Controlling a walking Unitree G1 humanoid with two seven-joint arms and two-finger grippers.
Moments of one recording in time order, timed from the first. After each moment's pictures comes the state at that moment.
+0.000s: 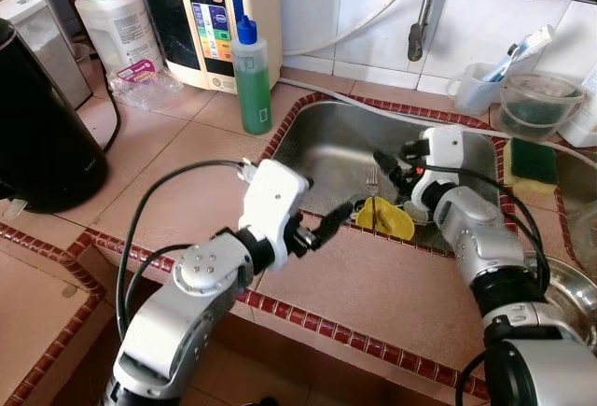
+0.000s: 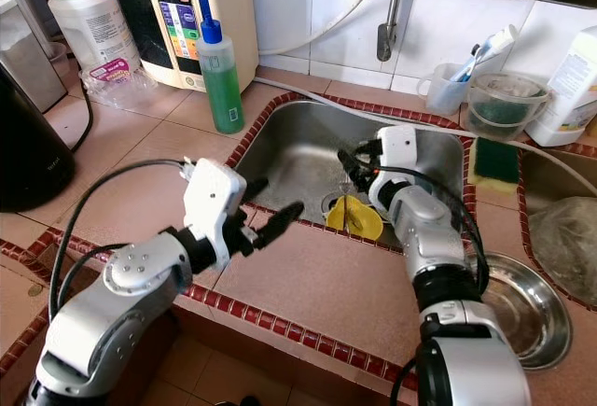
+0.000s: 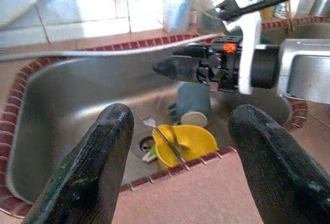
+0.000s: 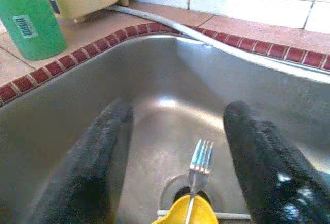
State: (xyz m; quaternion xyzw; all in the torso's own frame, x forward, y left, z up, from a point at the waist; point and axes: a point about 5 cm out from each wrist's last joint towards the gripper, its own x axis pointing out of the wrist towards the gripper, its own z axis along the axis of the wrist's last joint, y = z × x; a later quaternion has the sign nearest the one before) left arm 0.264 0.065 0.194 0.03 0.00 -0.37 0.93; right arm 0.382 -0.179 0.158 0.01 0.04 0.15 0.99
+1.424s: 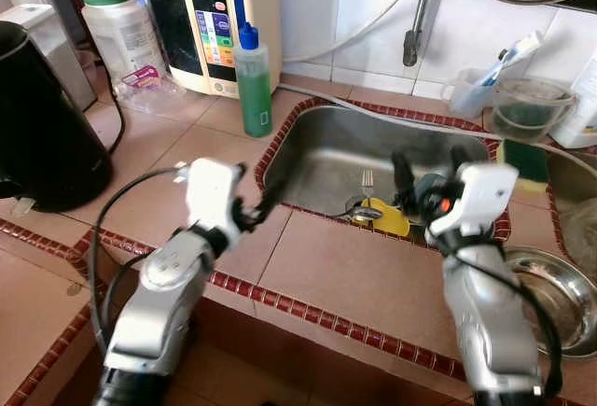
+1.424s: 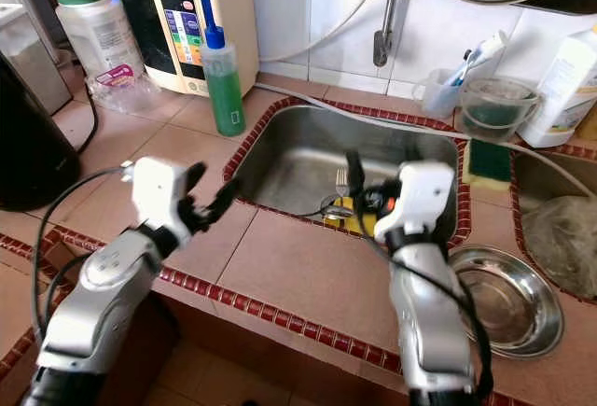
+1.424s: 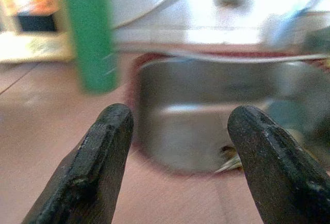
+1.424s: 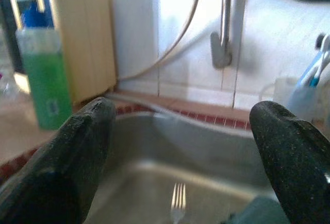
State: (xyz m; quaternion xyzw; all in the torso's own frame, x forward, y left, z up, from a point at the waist) left arm 0.296 0.130 0.153 -0.01 -0.01 -0.21 0.98; right arm 0.288 -0.160 0.164 0.01 -0.13 0.06 0.99
